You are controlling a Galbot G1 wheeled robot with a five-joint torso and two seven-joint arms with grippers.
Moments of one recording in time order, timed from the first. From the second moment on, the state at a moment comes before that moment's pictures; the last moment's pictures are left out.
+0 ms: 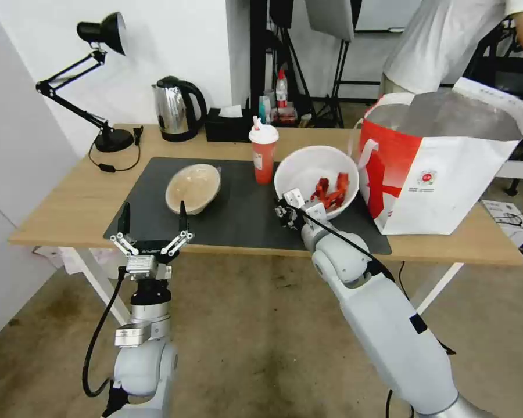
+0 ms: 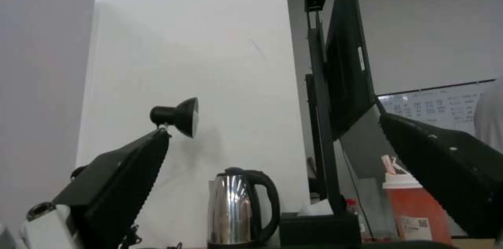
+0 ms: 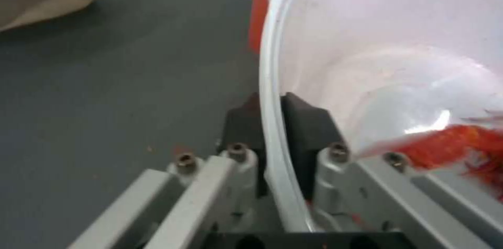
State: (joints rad) left arm 1.45 -1.58 -0.56 -1.98 0.00 -0.64 0.00; right arm -0.82 1.30 0.07 1.80 0.14 -0.66 0.04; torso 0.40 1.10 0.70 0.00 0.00
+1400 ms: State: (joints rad) left arm 1.45 -1.59 -0.55 -1.98 0.01 -0.64 0.00; right arm -0.82 1.25 0.07 1.94 0.11 -0.65 0.03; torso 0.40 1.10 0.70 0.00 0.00
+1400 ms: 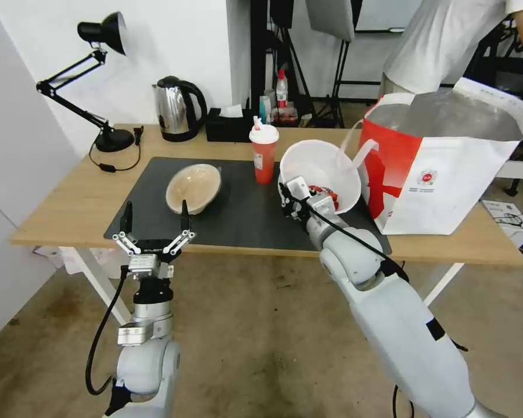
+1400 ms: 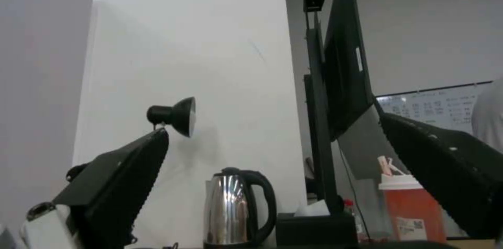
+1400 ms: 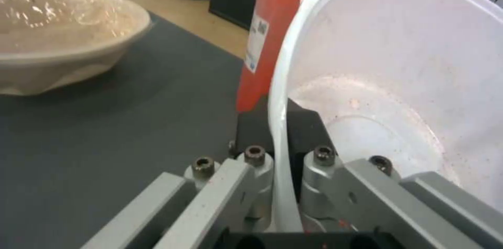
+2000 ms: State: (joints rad) left arm 1.44 -1.59 -0.54 -1.97 0.03 -0.64 0.00; right arm -0.80 1.19 0.07 2.04 0.12 -0.67 0.01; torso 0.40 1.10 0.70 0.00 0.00
